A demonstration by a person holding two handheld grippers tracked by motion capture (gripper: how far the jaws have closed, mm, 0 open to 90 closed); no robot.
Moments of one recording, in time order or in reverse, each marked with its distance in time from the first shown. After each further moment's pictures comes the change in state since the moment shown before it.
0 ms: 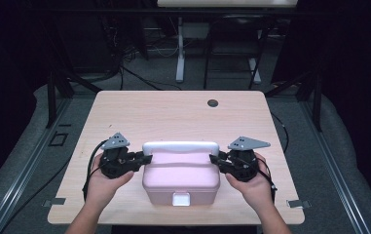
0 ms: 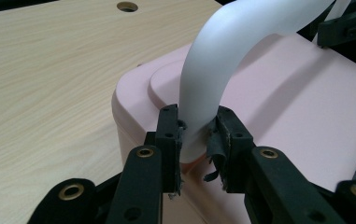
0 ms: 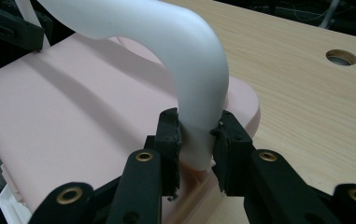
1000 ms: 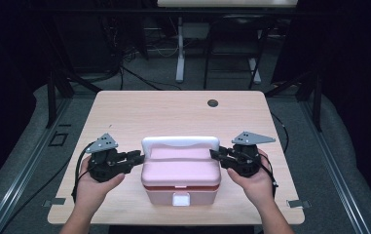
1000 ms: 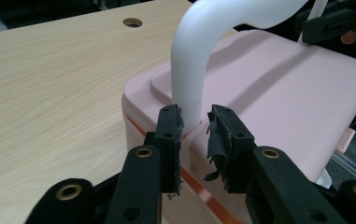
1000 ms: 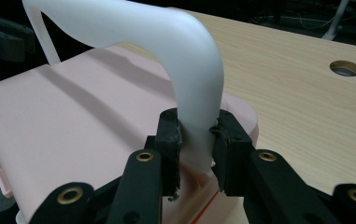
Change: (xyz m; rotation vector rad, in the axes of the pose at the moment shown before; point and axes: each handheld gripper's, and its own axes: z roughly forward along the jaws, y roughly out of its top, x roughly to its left) left arm -0.003 -0.001 -0.030 -0.048 0.013 -0.001; right arm -0.006 0.011 -0.005 -0.046 0.037 0.040
